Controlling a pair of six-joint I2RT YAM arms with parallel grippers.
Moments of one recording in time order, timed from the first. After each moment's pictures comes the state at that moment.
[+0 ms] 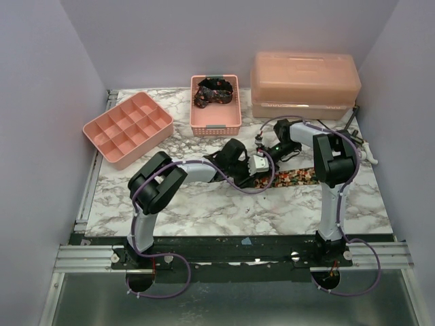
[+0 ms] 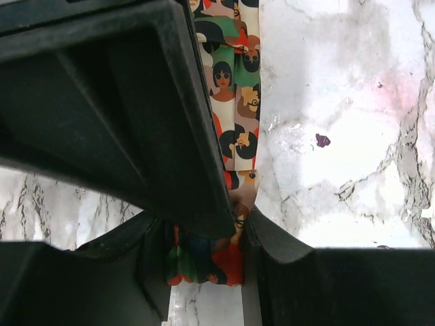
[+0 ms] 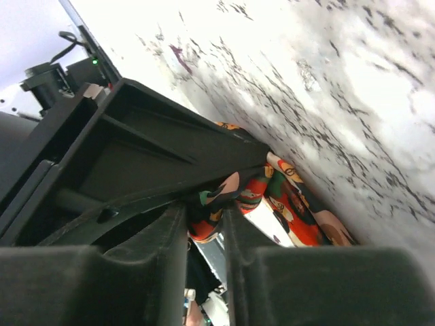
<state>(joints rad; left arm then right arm) -0.79 1.99 1.14 0.11 0.55 0.42 0.22 2.15 1.44 -1.00 -0.94 -0.12</state>
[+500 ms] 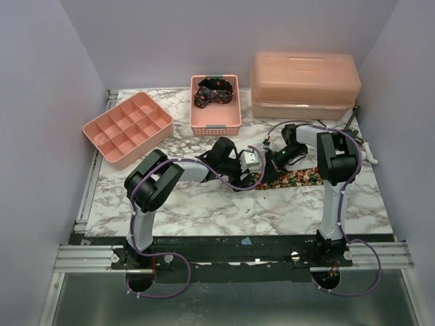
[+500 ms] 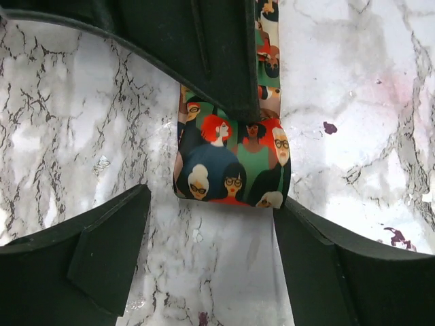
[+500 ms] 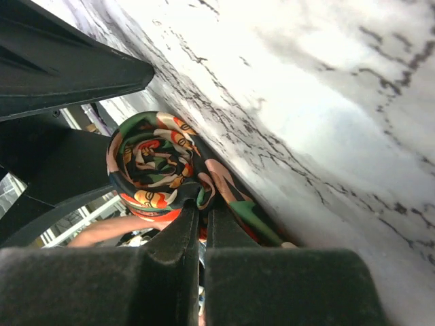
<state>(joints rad) -0.73 1.98 1.08 0.22 0.65 0.36 0.17 2.18 1.40 -1.01 -0.84 -0.16</state>
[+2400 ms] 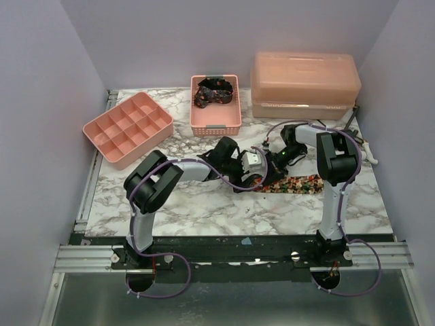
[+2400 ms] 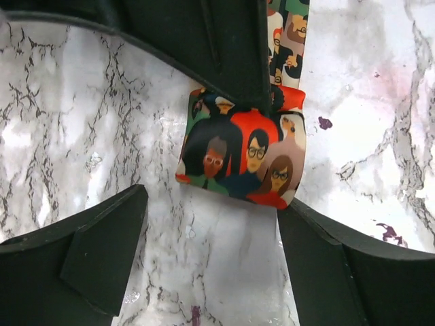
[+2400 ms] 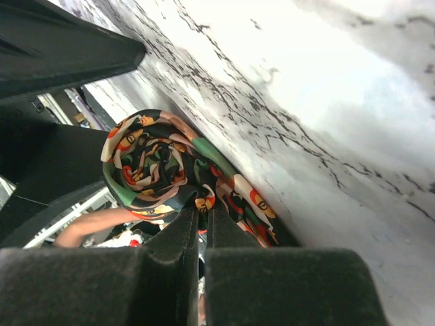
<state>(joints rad) -0.75 1.98 1.13 0.11 0.61 0.39 0.18 2.18 1.41 -1.06 -0.81 -0.21</state>
